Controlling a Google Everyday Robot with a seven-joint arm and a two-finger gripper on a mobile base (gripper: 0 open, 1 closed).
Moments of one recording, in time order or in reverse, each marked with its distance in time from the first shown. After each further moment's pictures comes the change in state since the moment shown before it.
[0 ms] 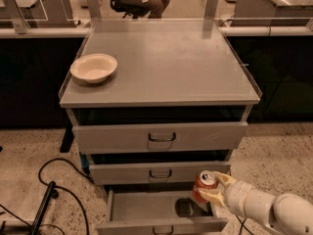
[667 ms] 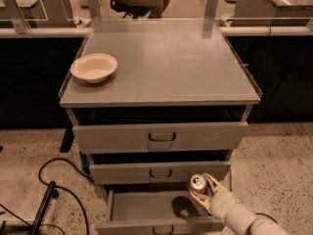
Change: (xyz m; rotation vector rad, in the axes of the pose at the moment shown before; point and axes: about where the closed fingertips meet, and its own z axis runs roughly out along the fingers) arm 0.023 0.003 0.043 0.203 -0.126 -0.255
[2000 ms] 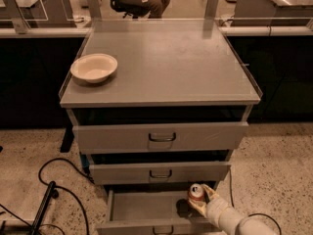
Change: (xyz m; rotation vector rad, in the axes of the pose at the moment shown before) arm 0.103 0.028 0.048 -0.028 0.122 0.146
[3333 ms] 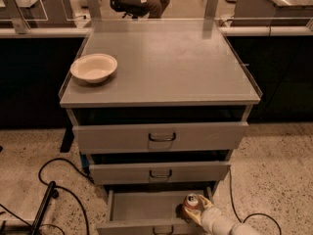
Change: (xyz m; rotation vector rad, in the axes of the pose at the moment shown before) arm 0.064 0.033 0.041 -0.042 0.038 0.103
